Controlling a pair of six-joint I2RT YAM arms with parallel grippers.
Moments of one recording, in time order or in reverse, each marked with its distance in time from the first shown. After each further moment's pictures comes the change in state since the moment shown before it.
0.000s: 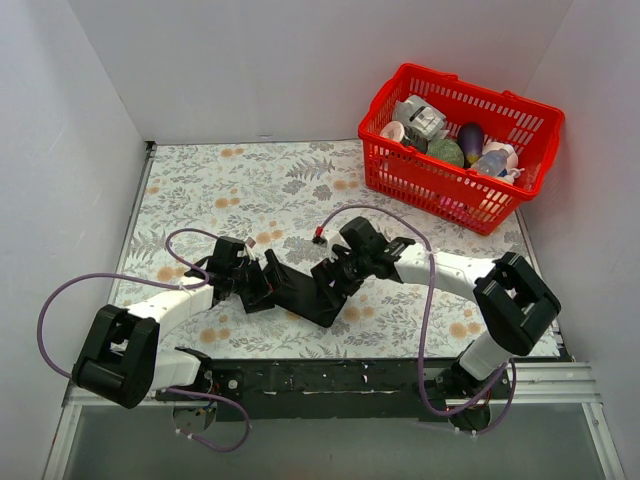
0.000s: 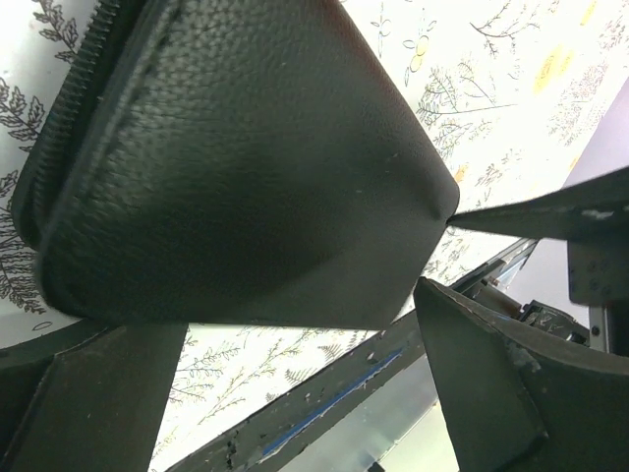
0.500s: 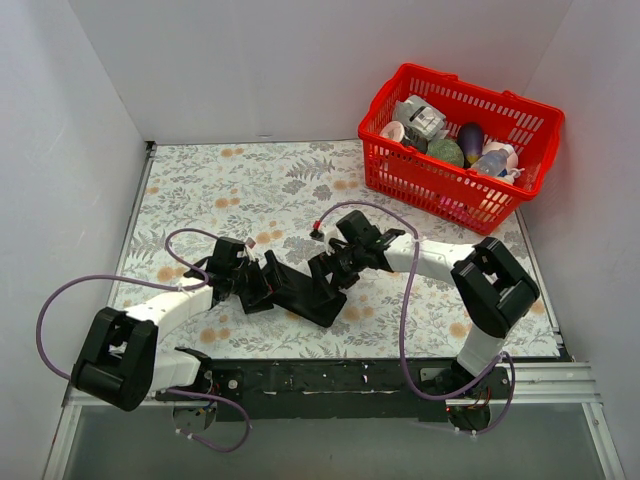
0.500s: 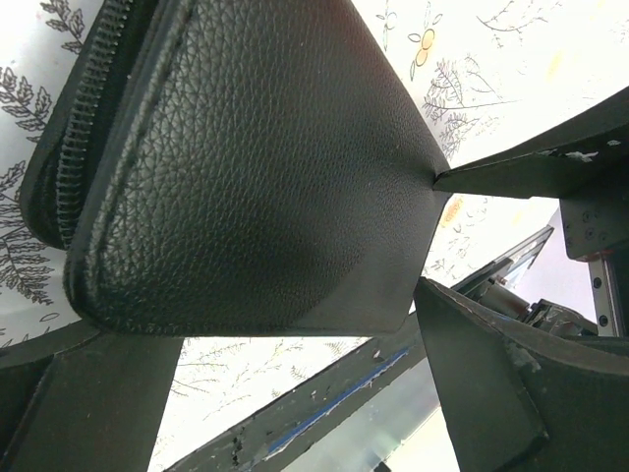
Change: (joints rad) left arm -0.003 -0.013 0.000 -0.021 -0.001 0.013; right arm -0.062 0.141 0.072 0.010 -0.074 0.011
